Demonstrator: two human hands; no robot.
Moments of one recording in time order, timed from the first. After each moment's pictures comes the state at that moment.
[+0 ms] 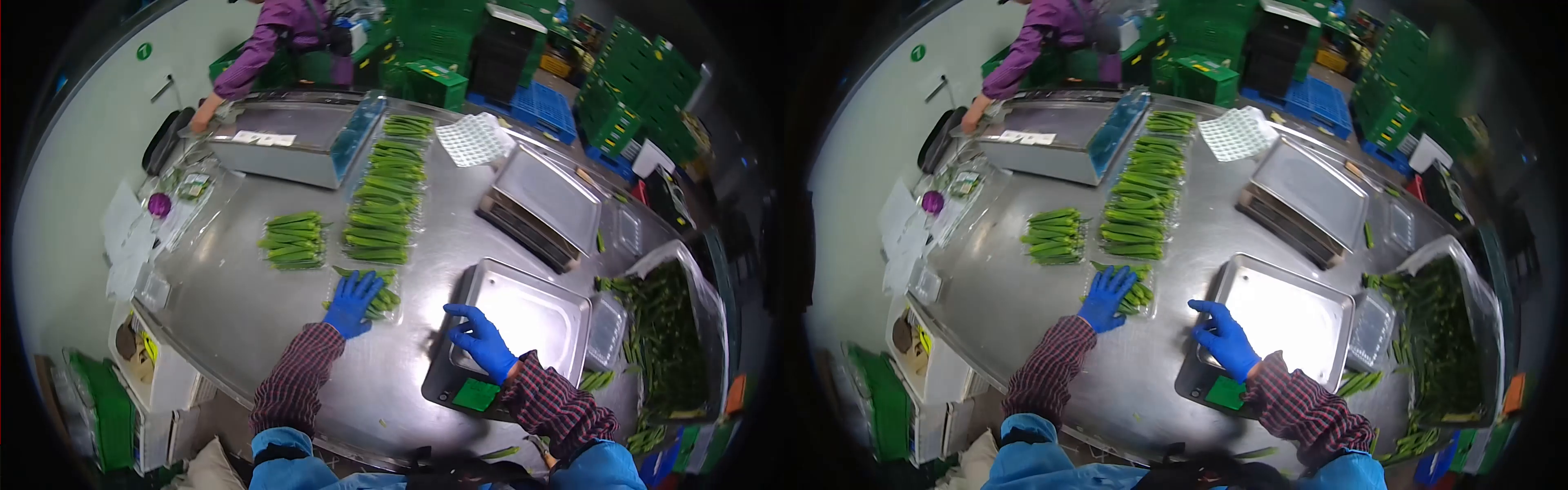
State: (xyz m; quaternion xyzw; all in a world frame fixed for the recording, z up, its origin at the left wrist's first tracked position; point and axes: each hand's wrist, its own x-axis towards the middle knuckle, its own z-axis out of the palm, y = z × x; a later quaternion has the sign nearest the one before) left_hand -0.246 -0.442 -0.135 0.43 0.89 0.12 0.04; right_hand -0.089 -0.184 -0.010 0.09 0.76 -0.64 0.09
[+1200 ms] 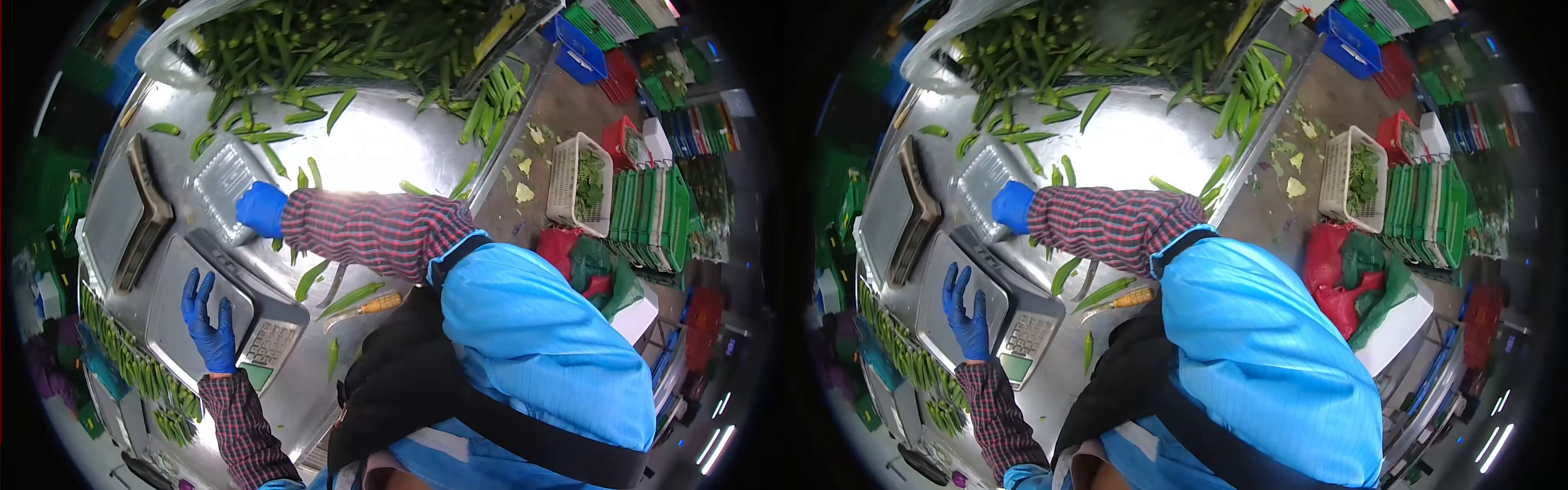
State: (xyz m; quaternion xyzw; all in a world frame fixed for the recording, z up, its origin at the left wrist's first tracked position) left_hand 0.028 -0.058 0.004 0.62 0.72 0.28 0.11; right_hand 0.144 0.147 -0.120 0.15 0.97 -0.09 -0.18
